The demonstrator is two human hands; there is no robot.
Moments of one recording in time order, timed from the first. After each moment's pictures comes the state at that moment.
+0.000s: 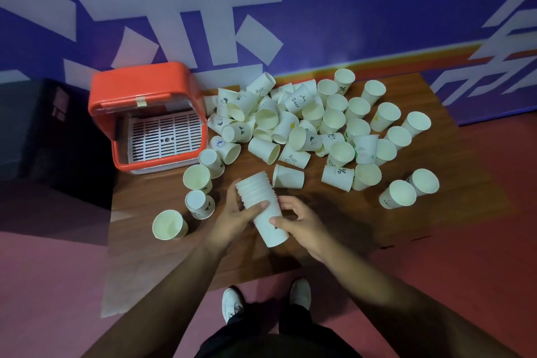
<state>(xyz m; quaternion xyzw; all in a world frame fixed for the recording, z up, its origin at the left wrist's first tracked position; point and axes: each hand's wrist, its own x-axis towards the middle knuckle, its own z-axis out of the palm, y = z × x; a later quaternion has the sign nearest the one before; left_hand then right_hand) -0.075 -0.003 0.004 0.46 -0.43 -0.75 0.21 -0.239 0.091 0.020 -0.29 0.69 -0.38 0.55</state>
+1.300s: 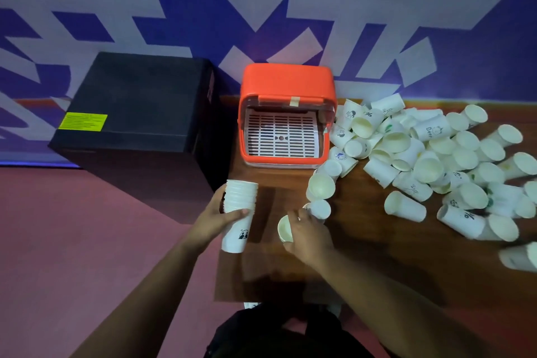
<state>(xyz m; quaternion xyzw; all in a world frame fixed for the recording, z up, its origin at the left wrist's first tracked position) 0.255 -0.122 -0.006 0.50 -0.49 -0.67 0.24 0.021 -0.048 -0.016 -0.69 0.70 0.12 0.17</state>
